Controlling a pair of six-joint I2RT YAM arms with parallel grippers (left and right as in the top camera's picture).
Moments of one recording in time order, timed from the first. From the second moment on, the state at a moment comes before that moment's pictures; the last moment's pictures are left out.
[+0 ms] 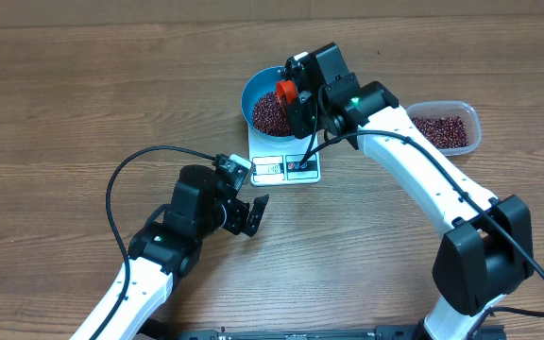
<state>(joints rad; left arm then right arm) -0.42 1.11 0.58 -0.21 0.16 0.00 0.49 1.87 1.59 -0.70 -0.09 0.02</state>
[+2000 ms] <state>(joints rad) -0.42 1.11 0.58 -0.21 0.16 0.00 0.49 1.87 1.59 -0.69 -0.04 -0.17</state>
